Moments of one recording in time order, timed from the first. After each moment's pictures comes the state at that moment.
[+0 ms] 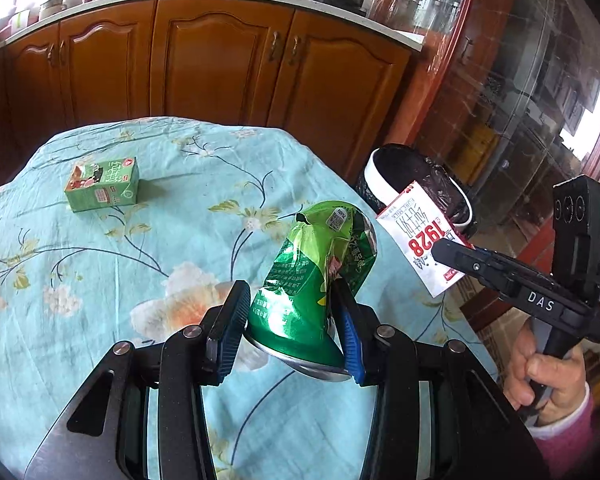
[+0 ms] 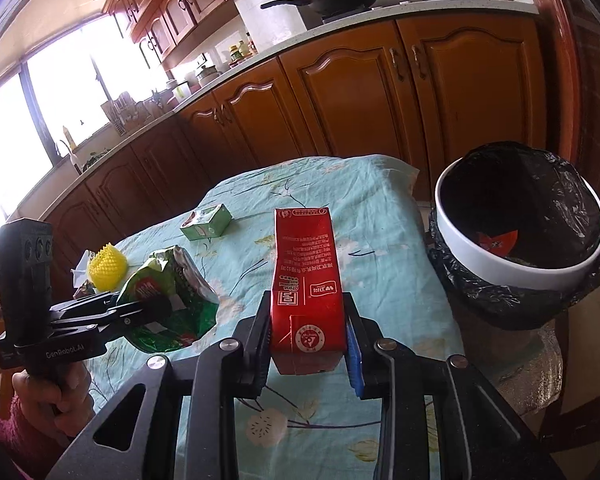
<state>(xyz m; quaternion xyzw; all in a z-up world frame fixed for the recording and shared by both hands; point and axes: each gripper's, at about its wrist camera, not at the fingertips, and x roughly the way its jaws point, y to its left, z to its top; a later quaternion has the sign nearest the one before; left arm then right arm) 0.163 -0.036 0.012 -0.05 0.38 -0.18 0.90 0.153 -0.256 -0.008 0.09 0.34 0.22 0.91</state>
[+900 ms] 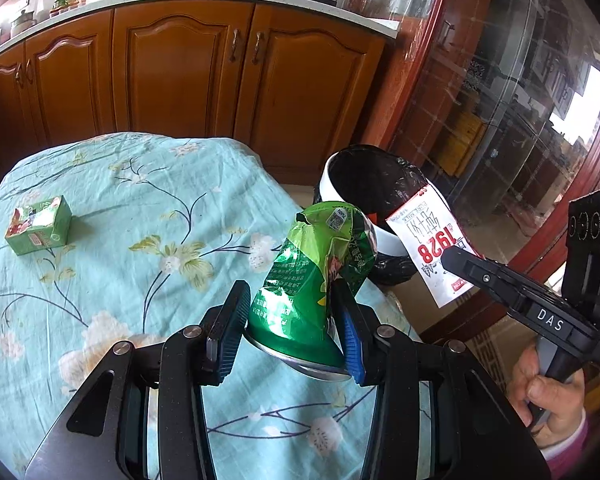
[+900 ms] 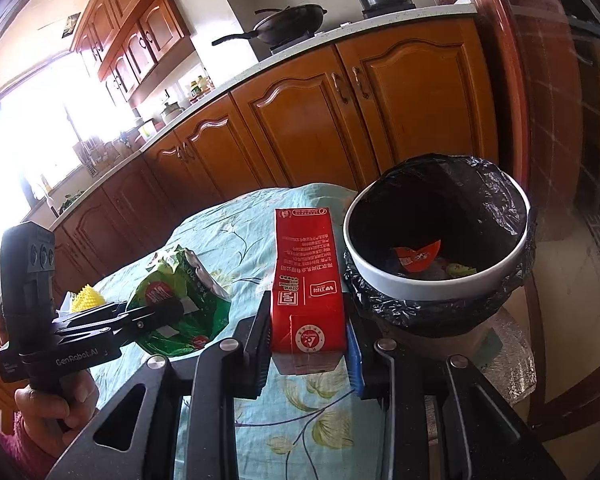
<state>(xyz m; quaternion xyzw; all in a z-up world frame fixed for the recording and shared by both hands) 0.192 -0.110 0.023 -0.03 0.38 -0.21 0.90 0.149 -0.327 0.000 0.14 0.31 0.16 0.93</state>
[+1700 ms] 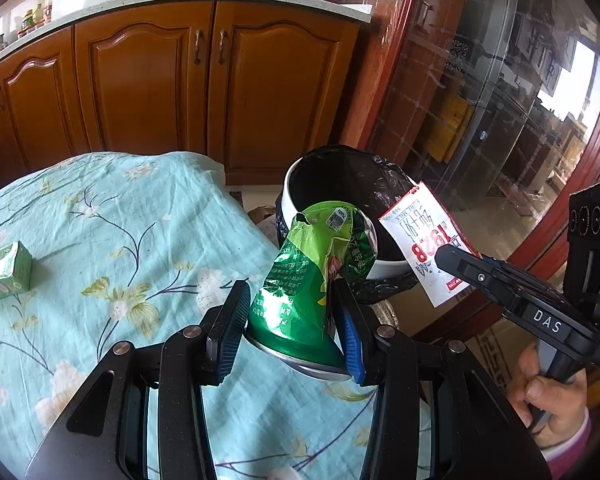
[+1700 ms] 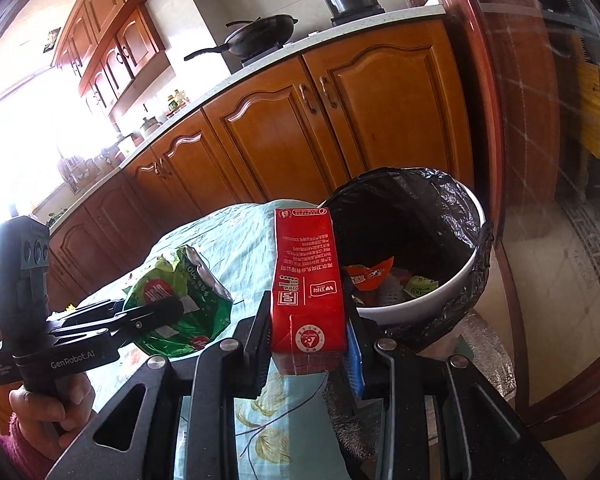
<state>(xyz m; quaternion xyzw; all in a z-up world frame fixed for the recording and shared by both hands) 0.221 -0.164 0.032 0.00 0.39 -0.23 0.89 0.160 -0.365 0.004 0.15 0.31 0.12 0.93</state>
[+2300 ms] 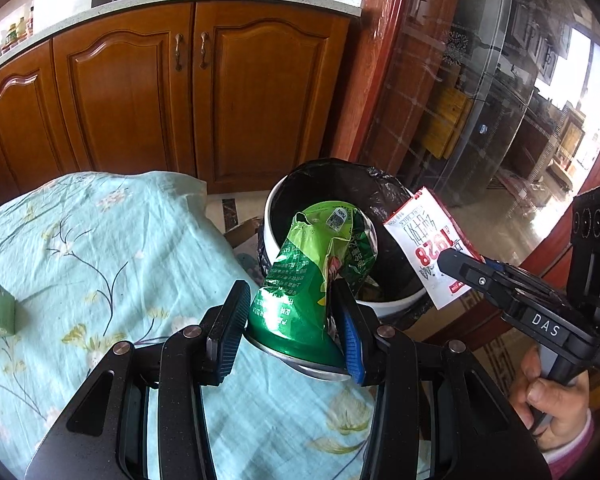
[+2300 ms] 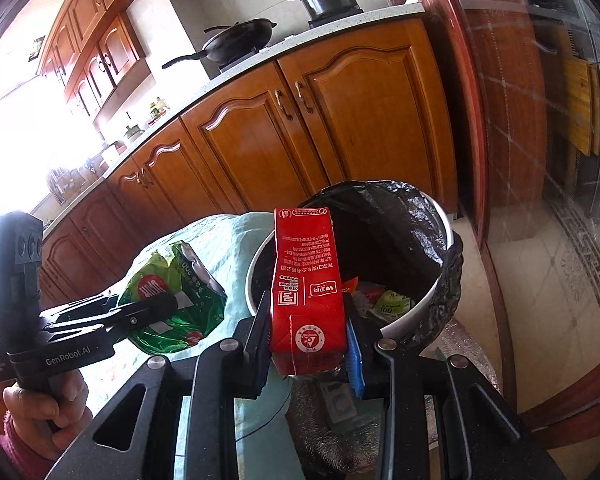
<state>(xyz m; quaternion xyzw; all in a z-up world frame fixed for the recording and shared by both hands) 0.258 -0.198 0.037 0.02 0.39 -0.24 0.89 0.181 -0.393 0.003 0.16 0.31 0.09 0.93</state>
